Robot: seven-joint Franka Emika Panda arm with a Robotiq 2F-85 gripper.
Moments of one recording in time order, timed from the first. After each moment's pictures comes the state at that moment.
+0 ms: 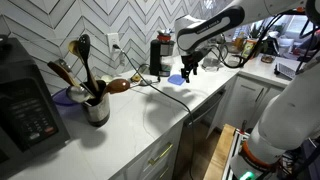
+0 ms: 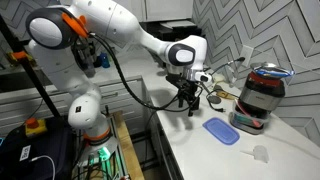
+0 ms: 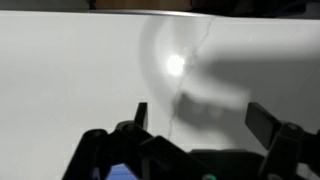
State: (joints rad) arm -0.18 -0.18 -0.11 -2.25 -0.32 1.91 -0.09
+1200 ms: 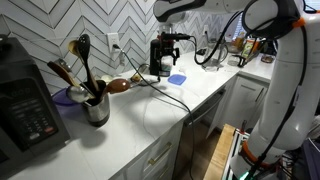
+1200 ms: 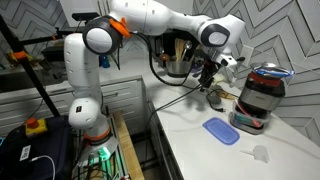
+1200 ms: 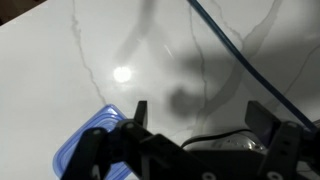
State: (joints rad) arm -0.17 0.20 -0.11 -1.60 0.11 1.58 0.32
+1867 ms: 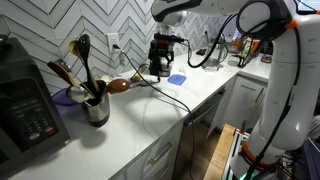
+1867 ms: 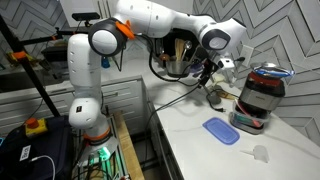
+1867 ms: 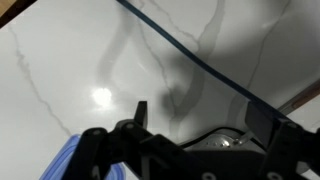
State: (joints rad) arm -0.16 0.25 -0.12 -1.57 0.27 1.60 0.50
